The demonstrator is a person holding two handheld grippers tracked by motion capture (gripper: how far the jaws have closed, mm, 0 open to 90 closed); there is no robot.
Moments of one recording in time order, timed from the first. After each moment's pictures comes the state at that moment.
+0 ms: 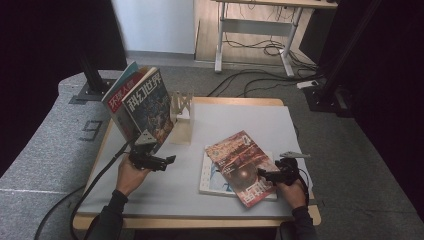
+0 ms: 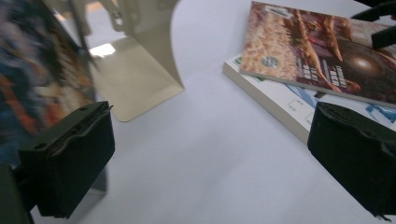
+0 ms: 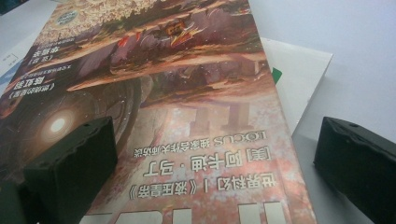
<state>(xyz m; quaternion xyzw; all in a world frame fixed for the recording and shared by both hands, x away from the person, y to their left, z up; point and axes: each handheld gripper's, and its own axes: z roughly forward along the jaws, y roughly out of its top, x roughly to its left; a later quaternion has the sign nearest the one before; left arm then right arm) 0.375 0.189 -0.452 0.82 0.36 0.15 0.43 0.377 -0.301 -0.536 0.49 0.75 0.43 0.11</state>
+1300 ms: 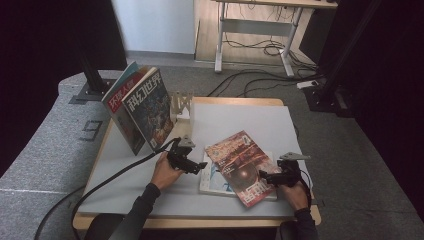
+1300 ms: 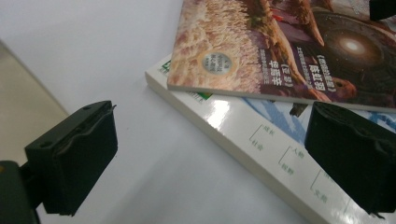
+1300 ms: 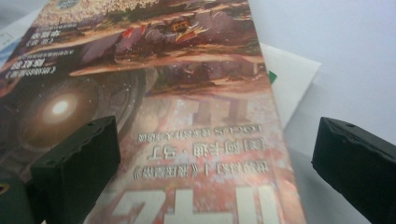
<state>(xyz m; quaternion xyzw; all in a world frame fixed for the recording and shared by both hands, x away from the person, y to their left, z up) 0.408 0.092 -0.490 0.86 0.29 0.10 0.40 0.366 -0.301 -0.528 0.47 0.77 0.41 0.16</state>
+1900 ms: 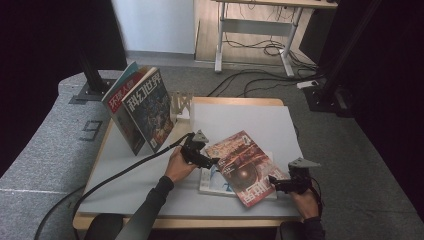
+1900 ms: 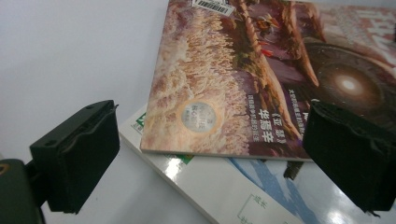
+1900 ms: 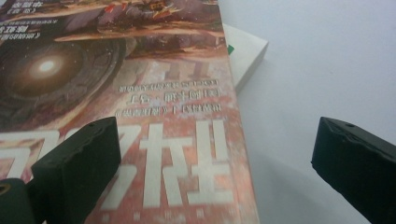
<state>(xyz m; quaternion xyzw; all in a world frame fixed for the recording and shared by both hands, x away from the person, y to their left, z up) 0.428 0.052 -0.489 0.87 0.27 0.10 0.40 0.338 -0.322 -0.519 0.47 0.77 0.38 0.20</state>
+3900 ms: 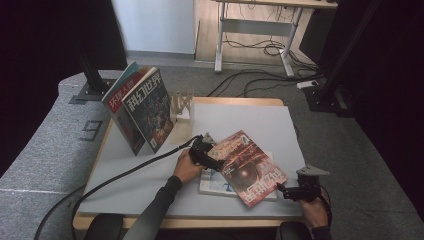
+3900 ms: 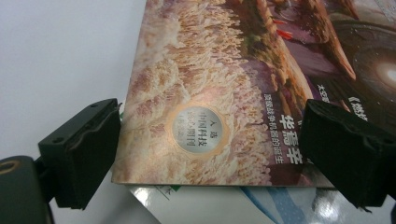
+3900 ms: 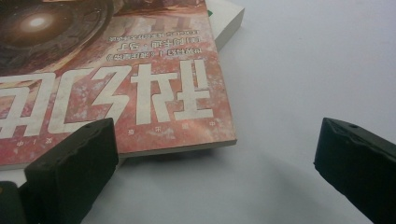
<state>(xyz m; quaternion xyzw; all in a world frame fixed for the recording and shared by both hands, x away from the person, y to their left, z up) 0.437 0.032 -0.514 0.88 0.28 0.08 0.38 0.316 -0.343 -0.521 0.47 0.78 0.36 0.22</state>
